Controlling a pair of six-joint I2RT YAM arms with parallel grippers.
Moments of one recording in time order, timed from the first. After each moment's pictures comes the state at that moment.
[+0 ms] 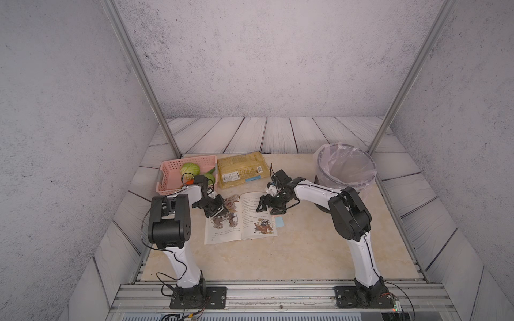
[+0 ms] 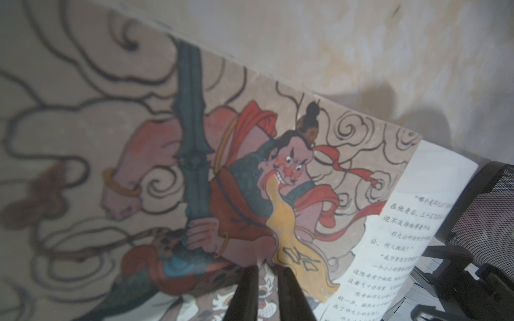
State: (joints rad) left arm 0.03 1.88 1.12 -0.65 0.52 -0.41; right arm 0.67 2.18 1.62 -0.62 -0.59 0.56
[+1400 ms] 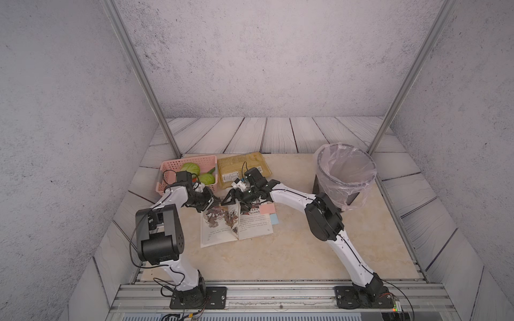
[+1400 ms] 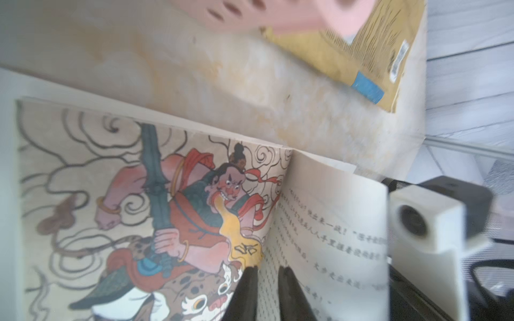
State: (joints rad) left arm 0.21 1.69 1.11 -0.64 0.68 -0.48; right arm 0.83 2.49 2.07 -0.34 -0.89 0.93
